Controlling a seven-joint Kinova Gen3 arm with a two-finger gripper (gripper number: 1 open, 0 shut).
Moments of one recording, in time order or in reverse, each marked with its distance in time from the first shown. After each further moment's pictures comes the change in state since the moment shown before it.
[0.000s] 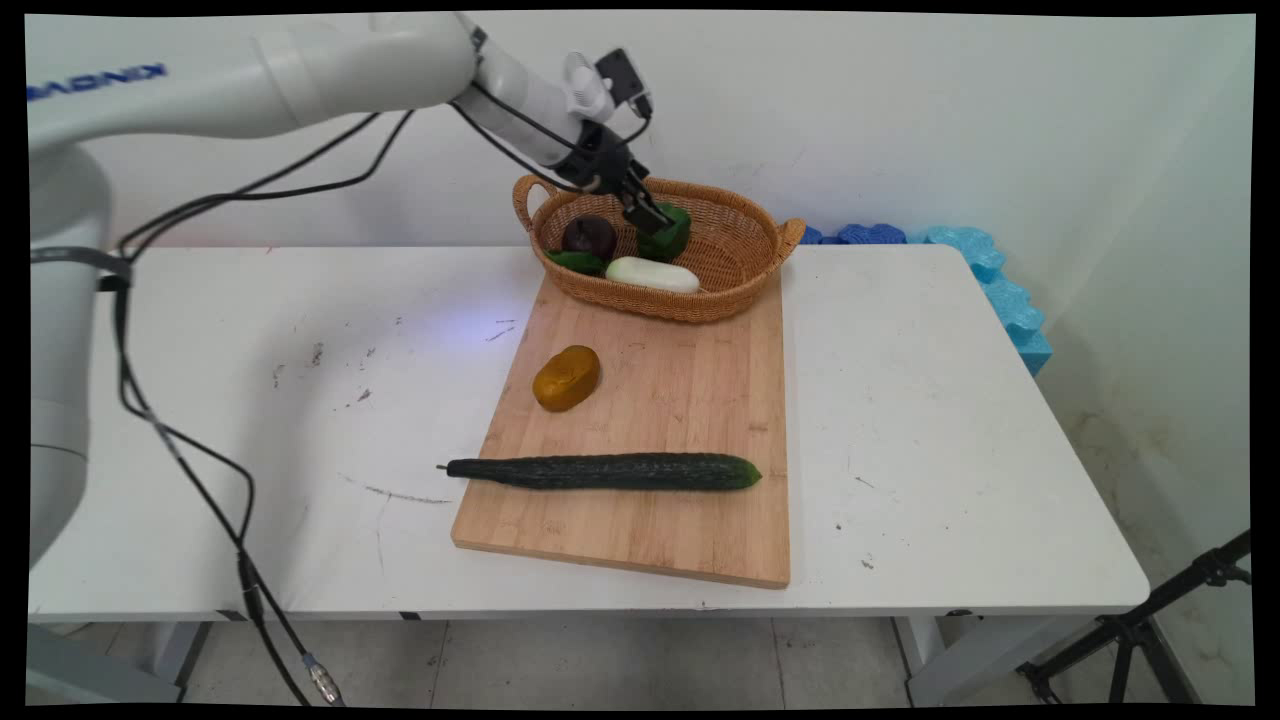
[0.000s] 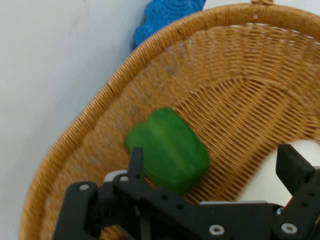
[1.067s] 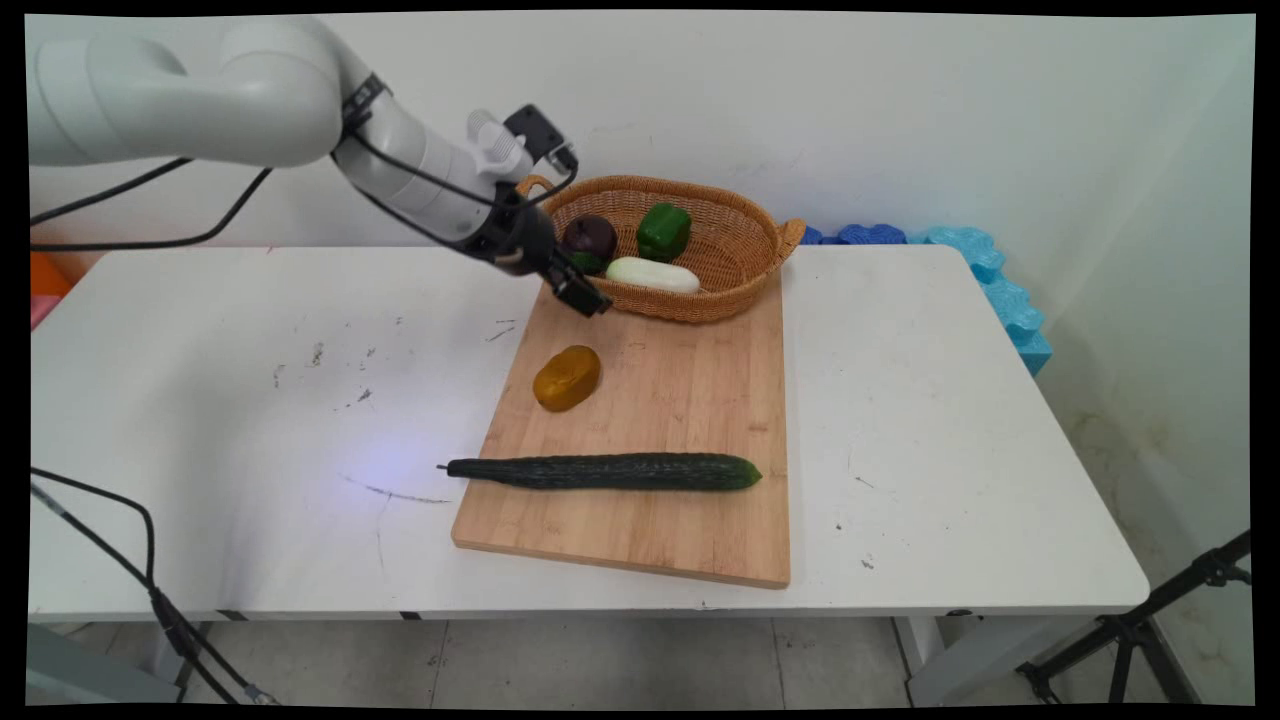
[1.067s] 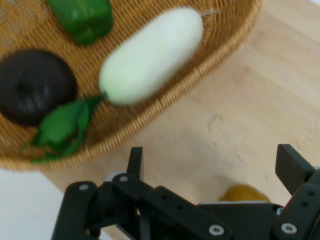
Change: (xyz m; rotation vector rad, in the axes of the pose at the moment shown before) arm -0.059 0.096 -0.102 -0.026 -0.134 -0.245
